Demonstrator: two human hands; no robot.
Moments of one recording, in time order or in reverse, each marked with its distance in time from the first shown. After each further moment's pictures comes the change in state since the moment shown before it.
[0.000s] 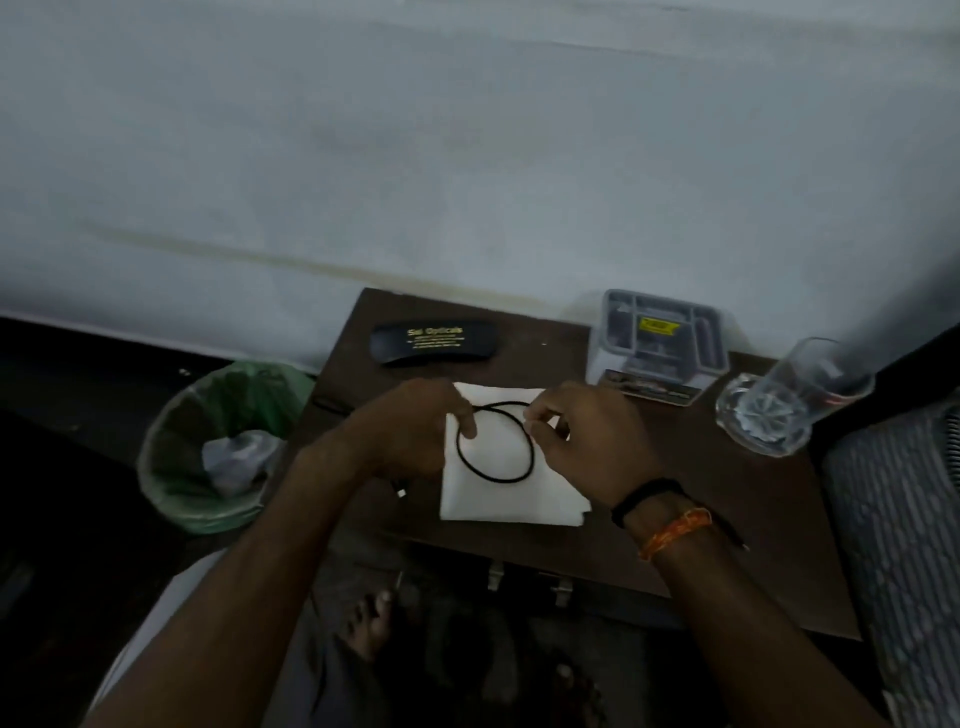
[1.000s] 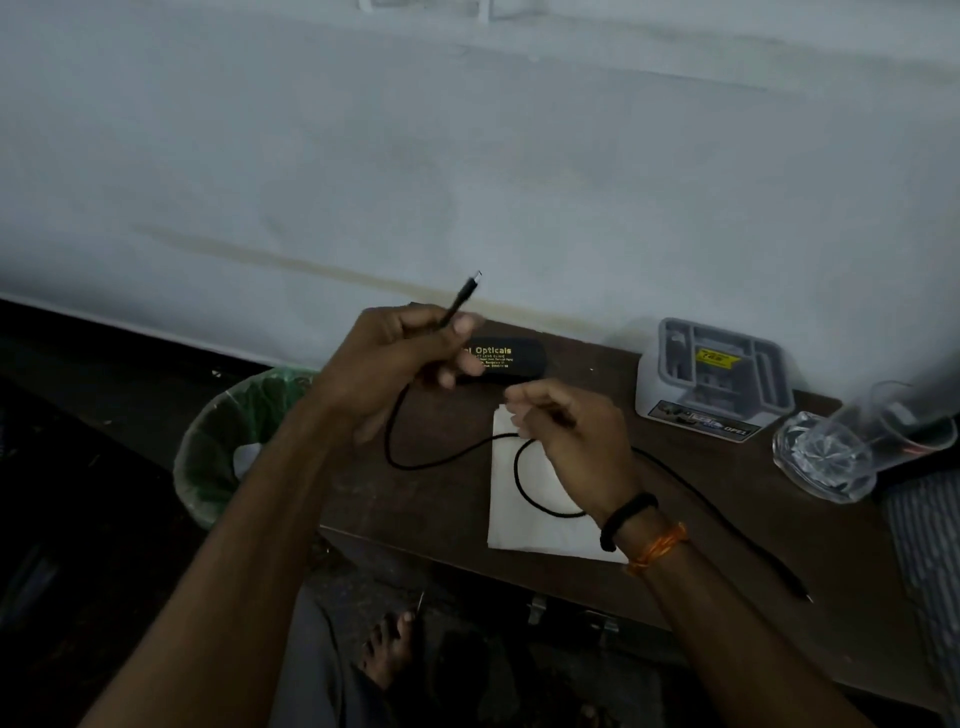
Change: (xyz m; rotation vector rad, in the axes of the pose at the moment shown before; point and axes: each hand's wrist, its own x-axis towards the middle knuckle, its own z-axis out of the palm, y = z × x) left_hand -0.026 -0.016 -0.061 -1.103 0.471 -0.089; right_hand 0.033 -0.056 0.034 0.719 0.070 0.178
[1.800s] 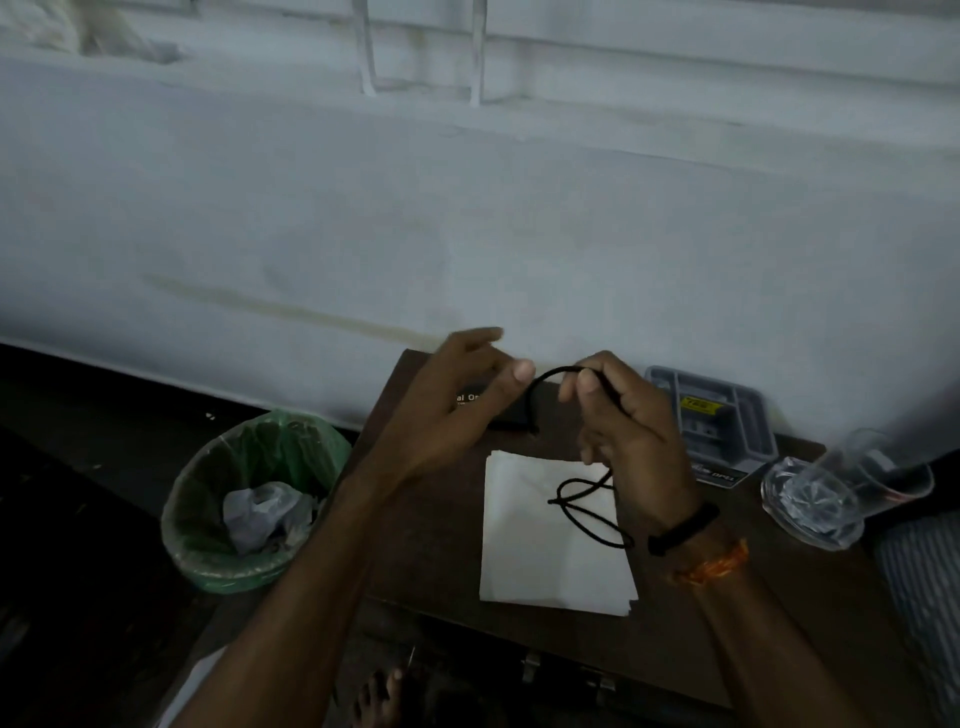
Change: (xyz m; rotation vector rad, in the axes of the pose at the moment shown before) left_hand 0.009 0.001 0.044 0.357 0.031 0.274; right_hand 0.017 -0.047 -0.049 0.146 0.025 -0.235
